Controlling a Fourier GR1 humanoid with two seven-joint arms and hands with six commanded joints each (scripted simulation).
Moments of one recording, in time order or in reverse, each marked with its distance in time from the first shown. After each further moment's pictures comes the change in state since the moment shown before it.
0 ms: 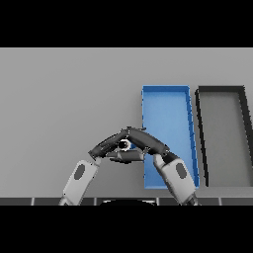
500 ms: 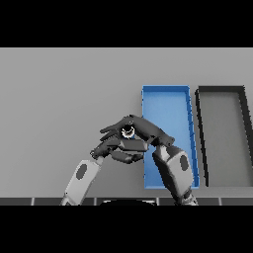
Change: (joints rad) left arm -0.007 -0.019 0.001 0.024 -0.015 0.033 0.067; right arm -0.143 0.090 -0.147 -0.028 -0.184 -0.053 0.199
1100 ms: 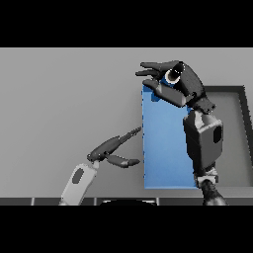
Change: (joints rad) left arm 0.061 0.032 -0.017 -0.070 -0.001 -0.007 -0.017; right arm -0.369 -0.285 -0.313 0.164 -0.114 -0.241 0.009
